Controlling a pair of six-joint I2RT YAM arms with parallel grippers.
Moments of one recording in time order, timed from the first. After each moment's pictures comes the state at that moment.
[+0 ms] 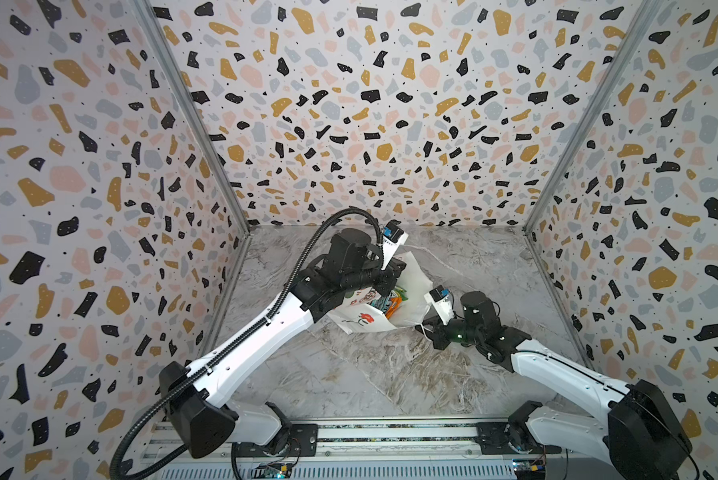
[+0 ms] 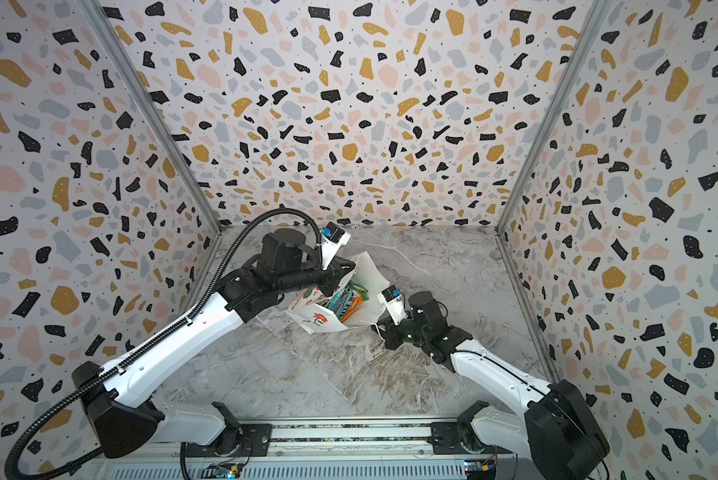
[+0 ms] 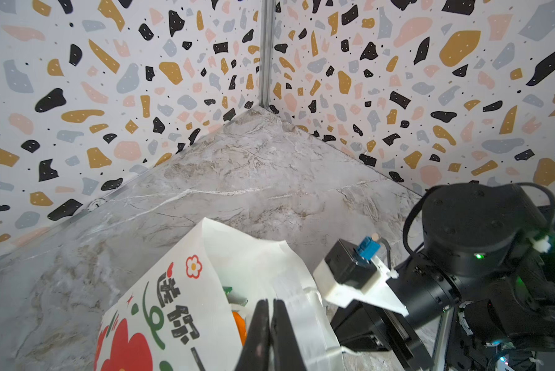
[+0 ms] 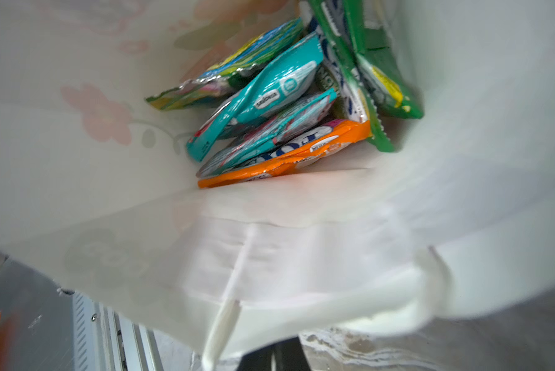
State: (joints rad) left arm -0.73 1.36 1.39 -0.46 0.22 0.00; right arm 0.64 1.14 0.58 -0.03 -0.49 0.19
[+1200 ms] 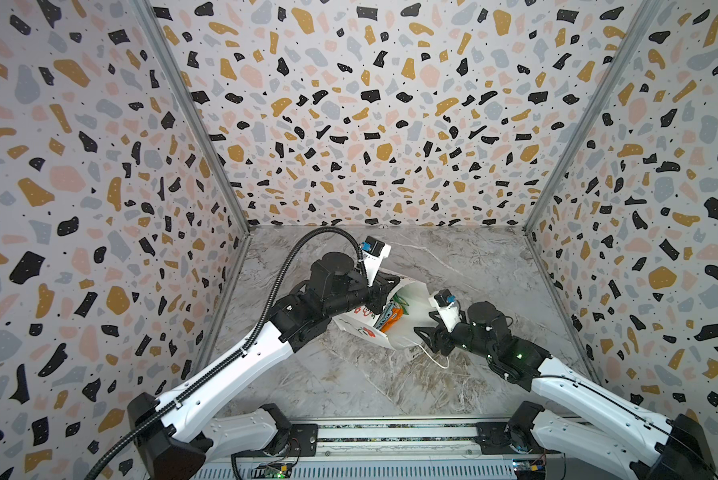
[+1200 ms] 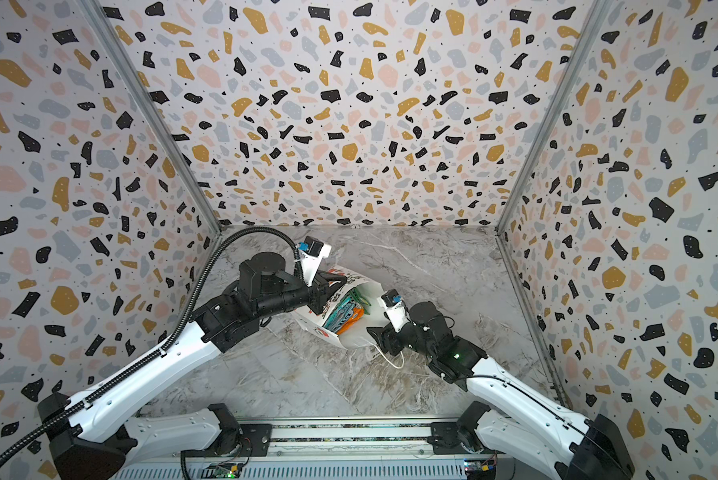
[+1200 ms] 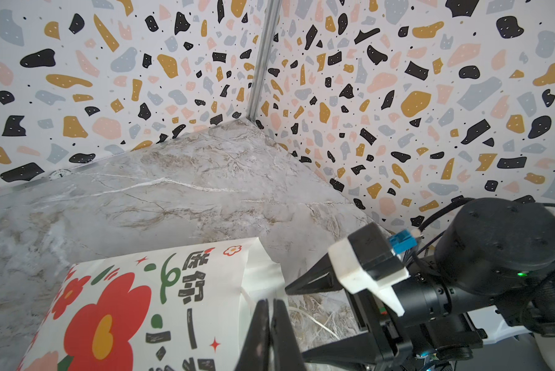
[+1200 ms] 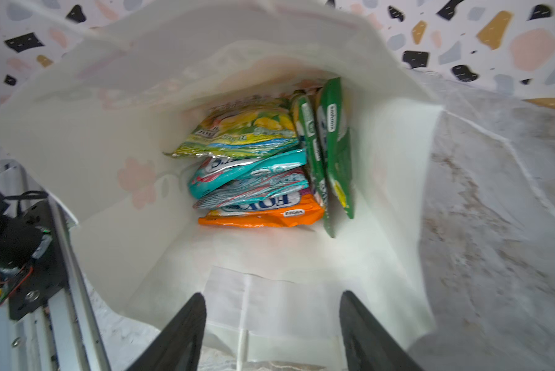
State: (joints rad) left arm -0.77 1.16 1.17 -0.33 0.22 -0.25; right arm 0.75 0.95 0.60 -0.13 -0.23 0.07
